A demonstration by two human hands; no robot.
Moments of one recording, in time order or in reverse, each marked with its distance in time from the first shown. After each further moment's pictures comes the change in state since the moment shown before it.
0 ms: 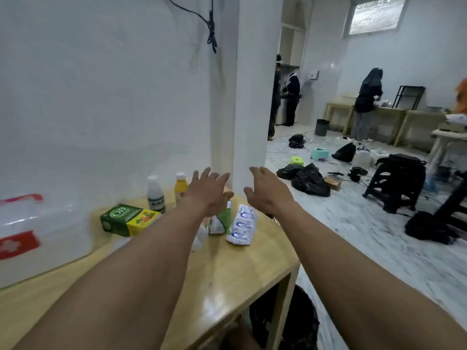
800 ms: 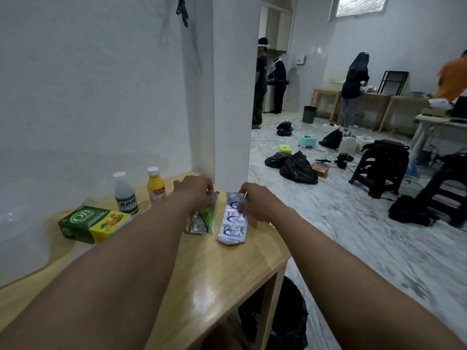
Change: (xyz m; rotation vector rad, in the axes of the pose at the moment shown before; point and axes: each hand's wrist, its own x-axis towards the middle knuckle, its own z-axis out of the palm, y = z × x) left_hand 0.039 0.008 0.027 -0.207 -0.171 -0.155; right_hand 0.006 0.046 0.034 0.166 -0.287 0.147
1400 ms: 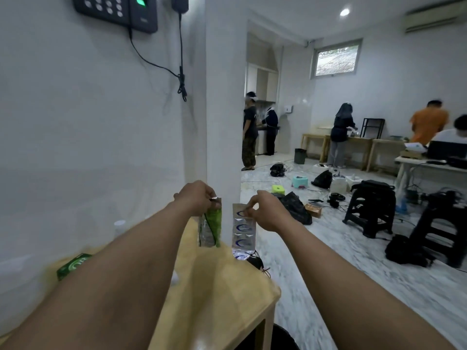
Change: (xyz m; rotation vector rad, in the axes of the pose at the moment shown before) left_hand -0.001 0.045 -0.095 -0.348 0.174 -0.010; right_hand -0.012 0.000 -0.096 0.075 0.259 -0.077
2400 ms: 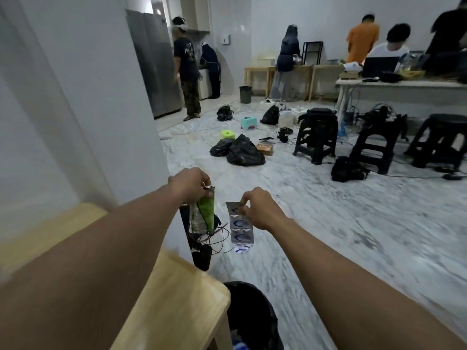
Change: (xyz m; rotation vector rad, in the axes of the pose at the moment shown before) left_hand 0.129 0.058 0.225 0.272 -0.362 0.290; right_hand 0.023 0.231 0.085 -0.052 0.024 0.323
